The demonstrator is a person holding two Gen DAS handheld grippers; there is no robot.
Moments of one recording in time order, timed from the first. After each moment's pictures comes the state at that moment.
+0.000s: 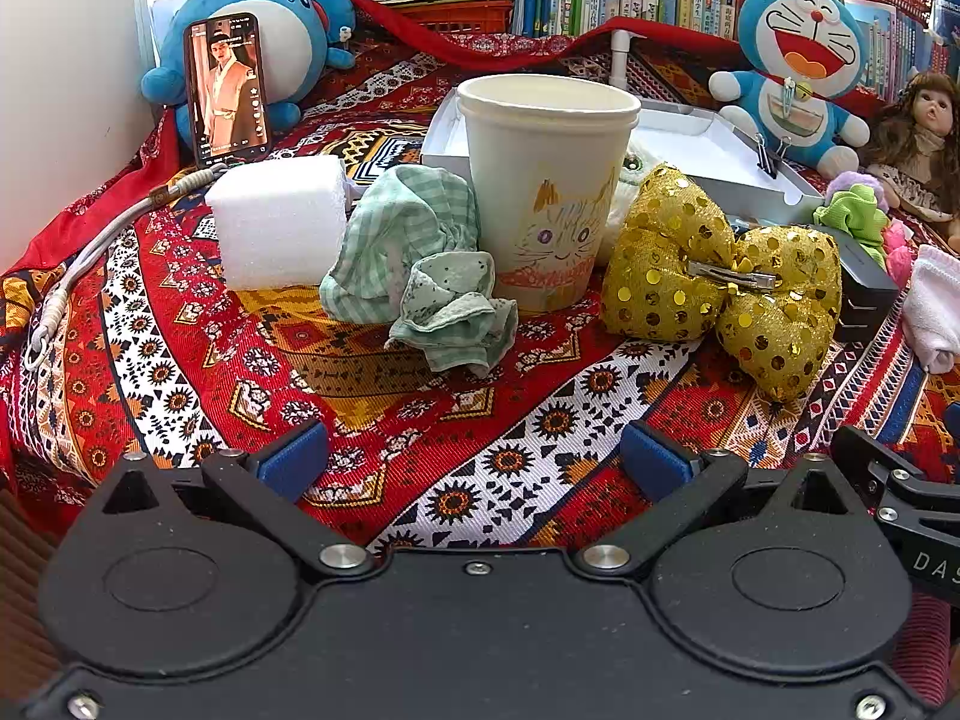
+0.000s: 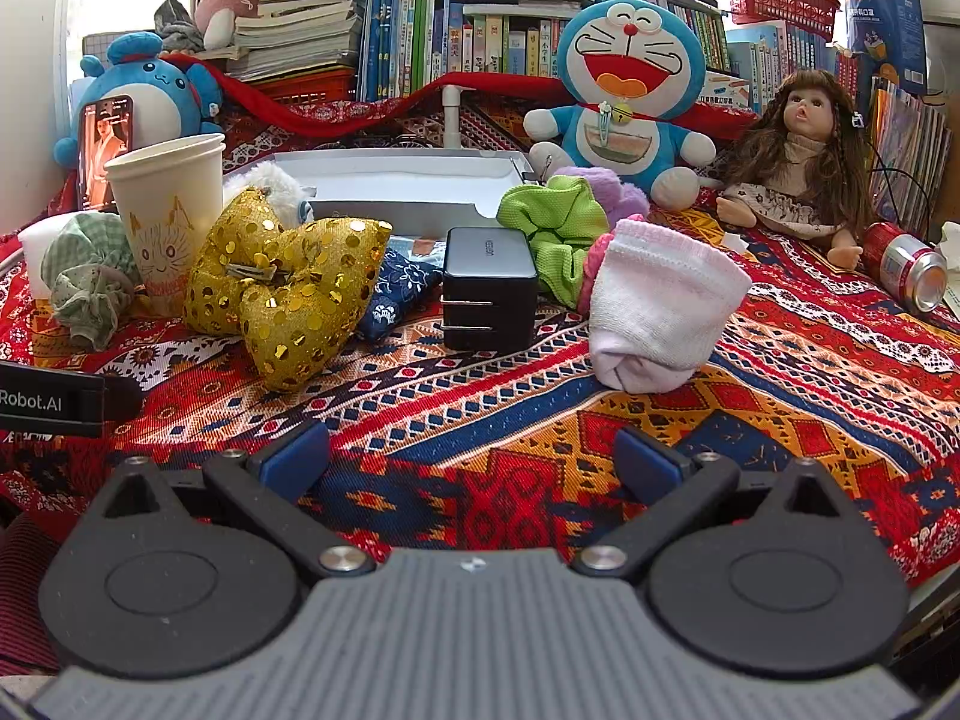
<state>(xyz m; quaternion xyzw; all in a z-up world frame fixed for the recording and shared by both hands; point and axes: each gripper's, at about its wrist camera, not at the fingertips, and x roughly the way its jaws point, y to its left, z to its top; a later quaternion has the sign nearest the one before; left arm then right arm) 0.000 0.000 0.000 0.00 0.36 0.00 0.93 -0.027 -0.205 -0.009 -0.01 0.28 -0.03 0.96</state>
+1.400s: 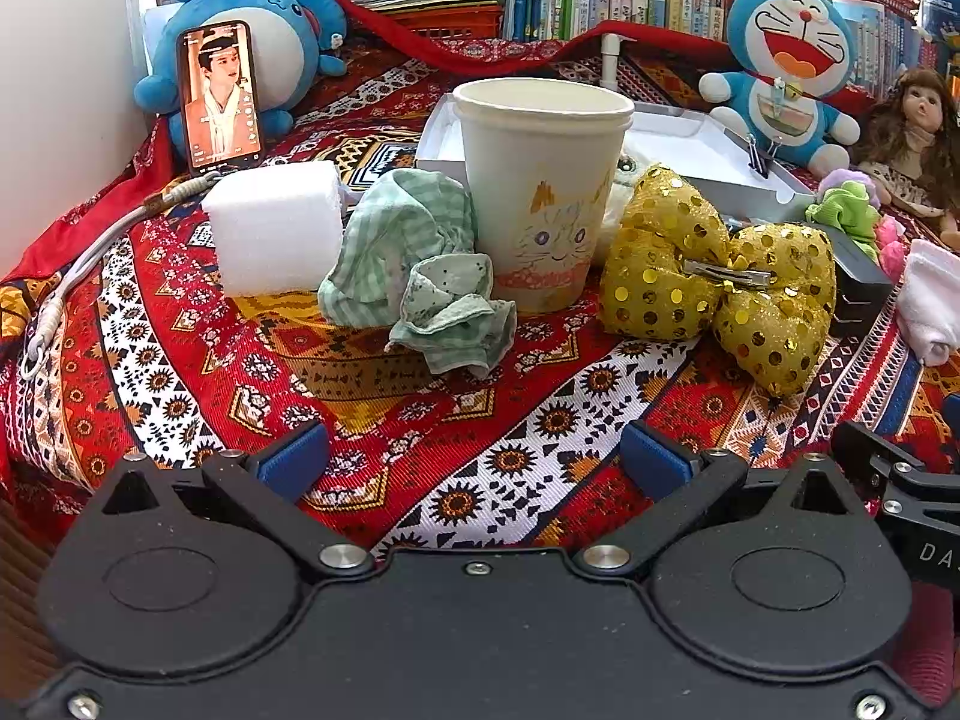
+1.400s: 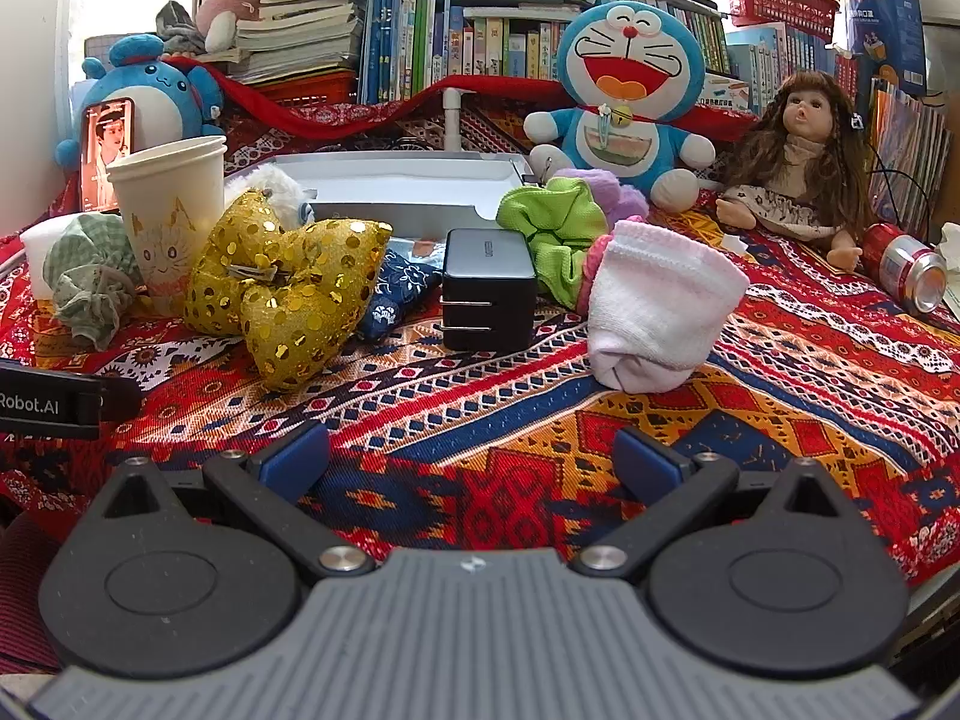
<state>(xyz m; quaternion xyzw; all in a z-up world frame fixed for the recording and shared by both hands) -0.003 0.003 -0.002 0.01 0.36 -0.01 0.93 -0.028 -0.207 -0.010 -0.01 0.28 -0.03 0.96</state>
